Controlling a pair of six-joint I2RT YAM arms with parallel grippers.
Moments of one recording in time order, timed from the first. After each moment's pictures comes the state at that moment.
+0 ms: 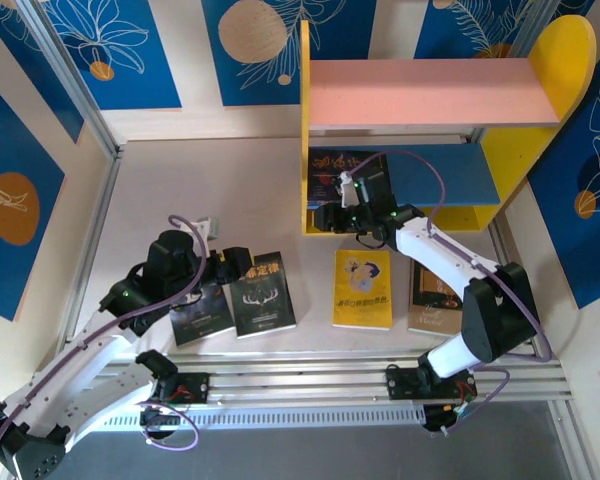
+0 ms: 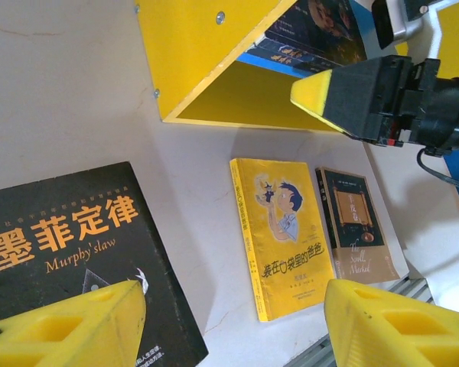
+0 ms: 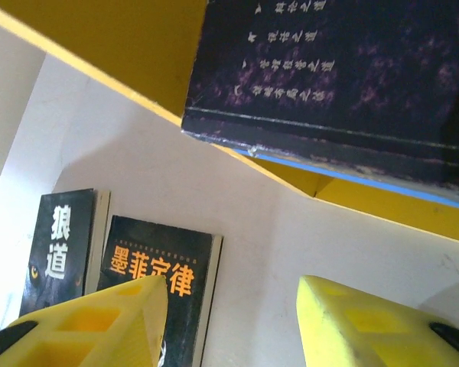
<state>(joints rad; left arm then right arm) -0.61 0.78 0.76 -0.49 0.18 -0.70 0.46 1.51 1.09 -0.32 -0.34 0.41</state>
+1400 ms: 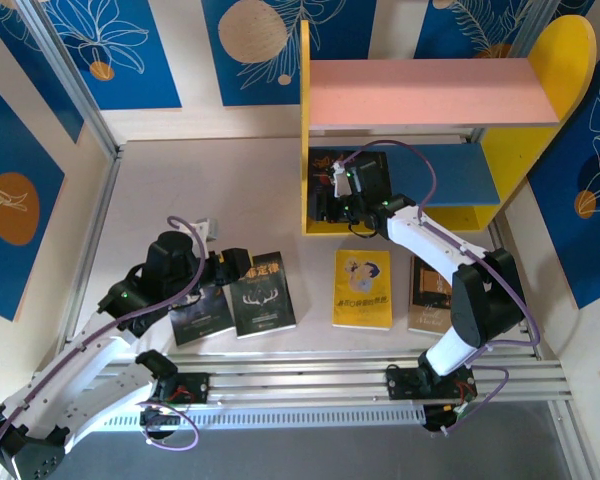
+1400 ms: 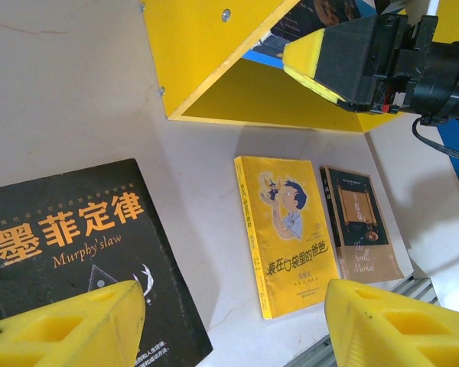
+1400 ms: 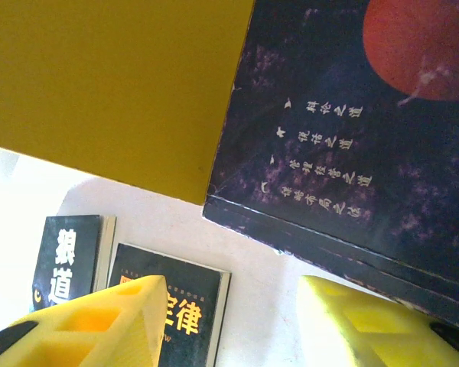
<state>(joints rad) -0.61 0.77 0.76 -0.51 0.17 -0.70 0.46 1.59 1.19 -0.32 -0.34 0.41</state>
